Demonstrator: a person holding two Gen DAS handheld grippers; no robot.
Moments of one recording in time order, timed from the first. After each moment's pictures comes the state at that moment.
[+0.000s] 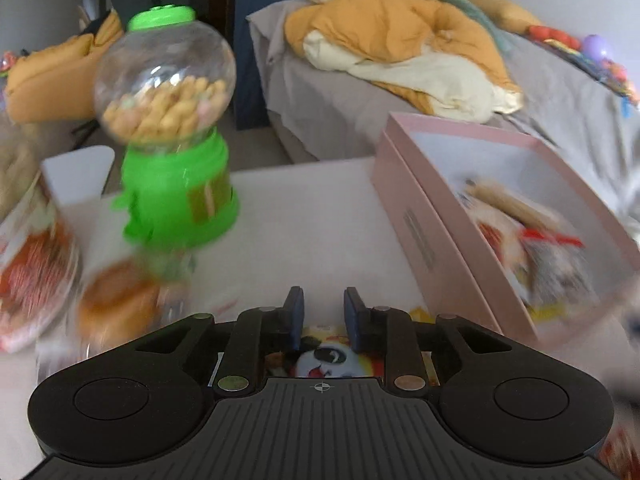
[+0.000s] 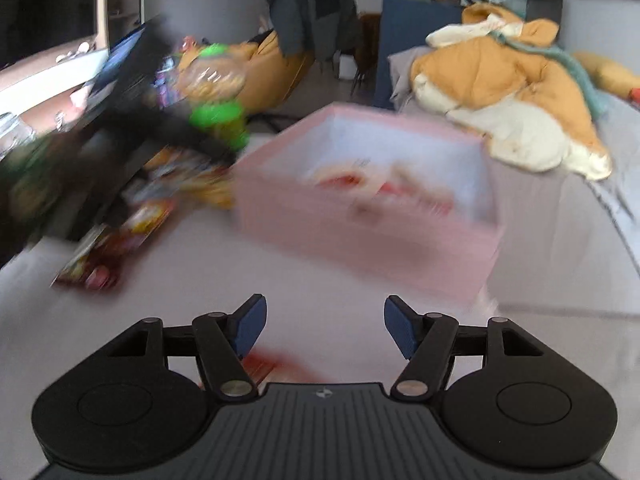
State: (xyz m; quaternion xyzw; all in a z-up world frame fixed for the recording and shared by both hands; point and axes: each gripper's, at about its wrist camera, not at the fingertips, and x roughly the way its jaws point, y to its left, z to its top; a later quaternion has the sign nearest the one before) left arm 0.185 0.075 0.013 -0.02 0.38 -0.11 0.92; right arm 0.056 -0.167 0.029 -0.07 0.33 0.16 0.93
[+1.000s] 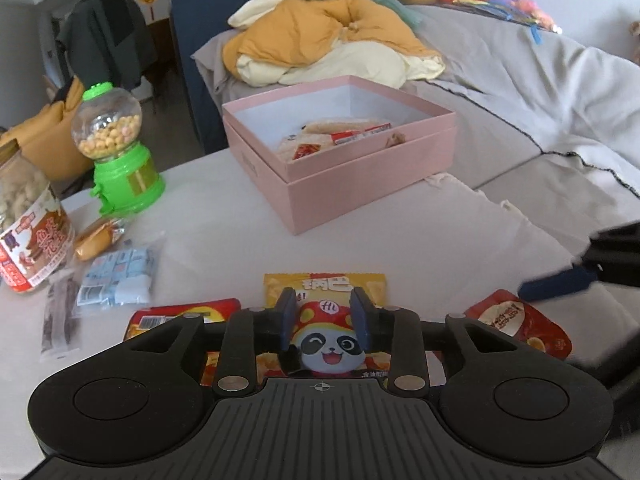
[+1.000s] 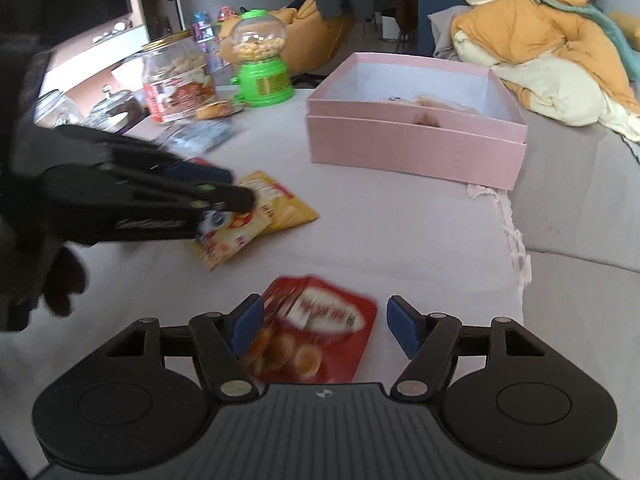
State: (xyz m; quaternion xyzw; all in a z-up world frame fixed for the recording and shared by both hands) left arm 0.050 -0.019 0.027 0.09 0.35 -0.13 0.92; right arm 0.007 -0.187 0.023 -0.06 0.40 0.24 0.88
